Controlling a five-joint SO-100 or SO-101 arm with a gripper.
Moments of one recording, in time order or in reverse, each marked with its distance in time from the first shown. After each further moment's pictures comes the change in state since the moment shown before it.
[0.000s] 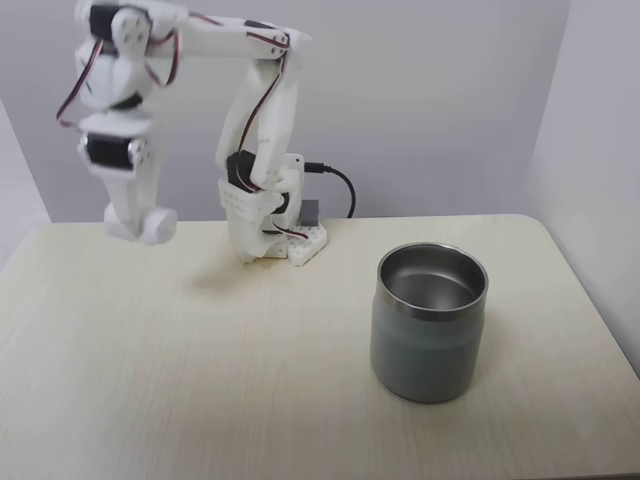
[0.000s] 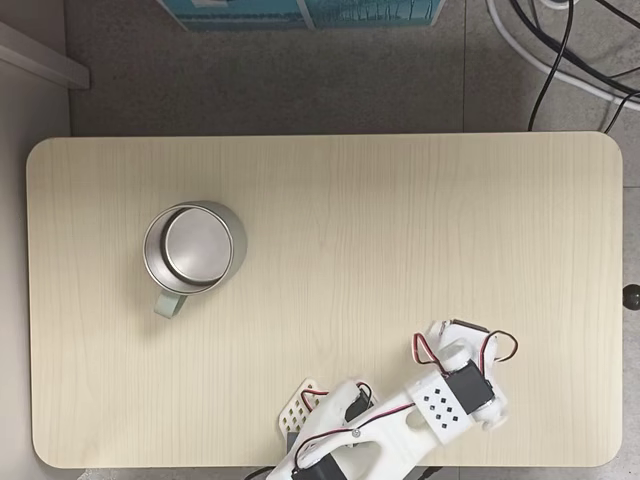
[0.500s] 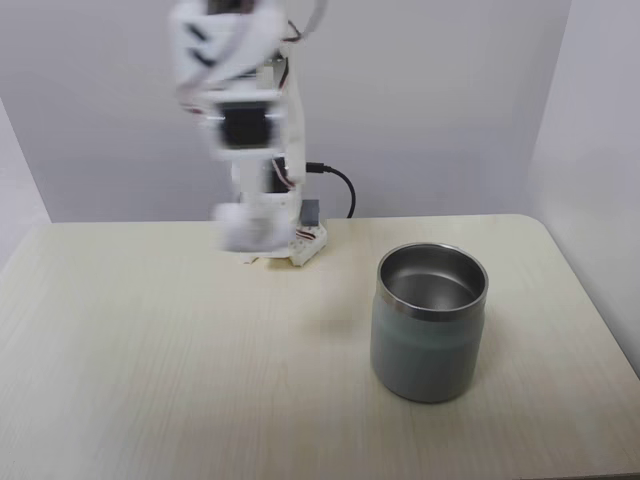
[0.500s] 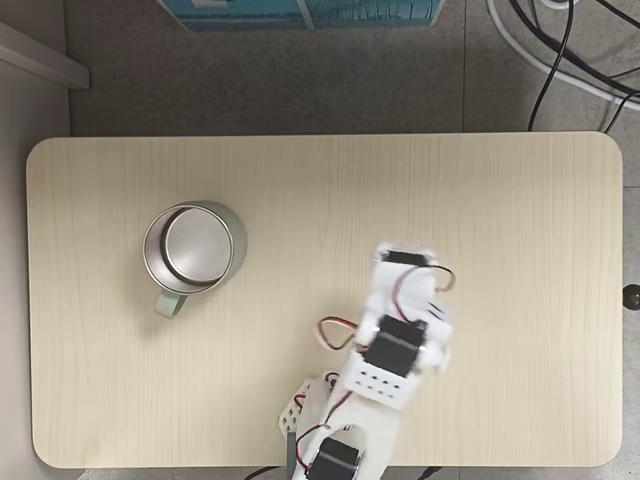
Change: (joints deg) arm -47.4 9.0 21.0 2.7 23.0
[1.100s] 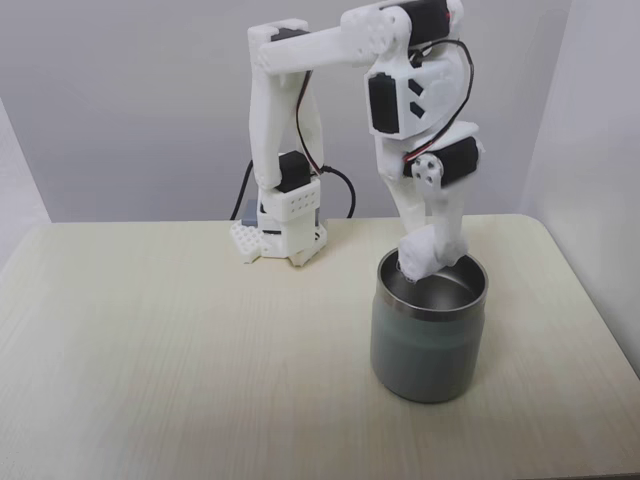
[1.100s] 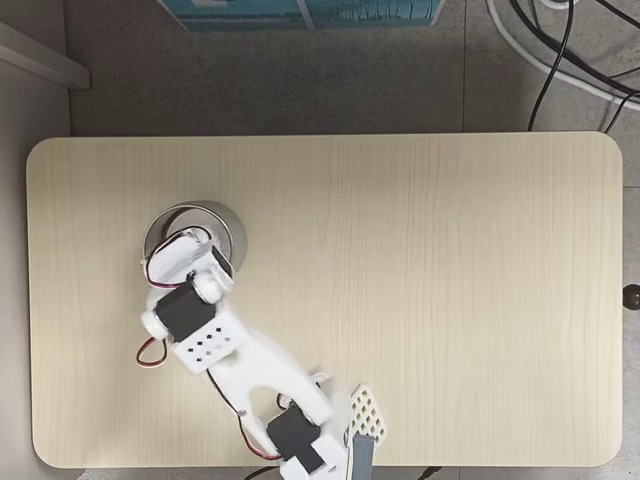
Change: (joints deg) arm -30.3 12.8 1.0 -7.8 6.3
